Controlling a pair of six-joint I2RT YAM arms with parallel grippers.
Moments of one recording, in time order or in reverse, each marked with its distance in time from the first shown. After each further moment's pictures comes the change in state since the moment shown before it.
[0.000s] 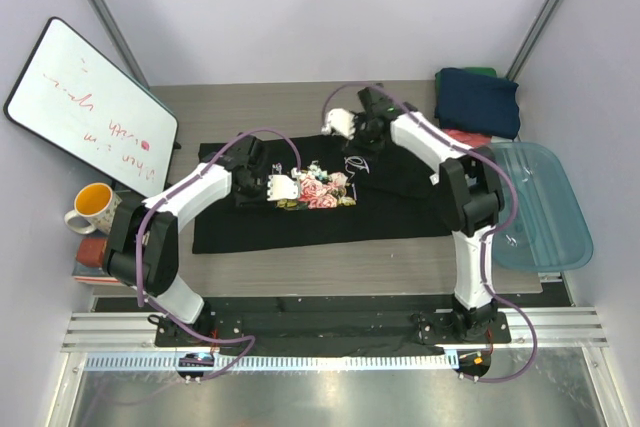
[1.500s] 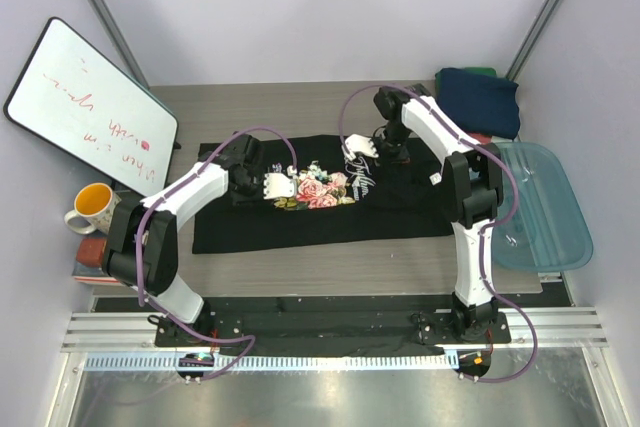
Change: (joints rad) left arm 0.033 0.002 0.000 0.000 0.002 0.009; right arm -0.098 0.073 0.230 -0.724 -0.157 -0.466
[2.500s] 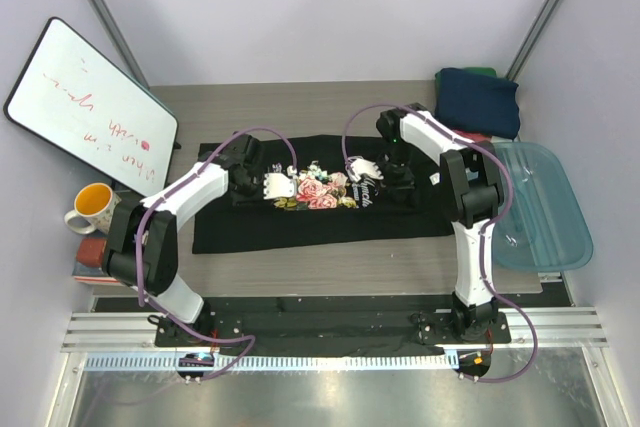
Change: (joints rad) left arm 0.000 0.000 0.000 -0.002 -0.001 0.000; right arm -0.010 0.000 -0.203 0.002 -0.008 -0.022
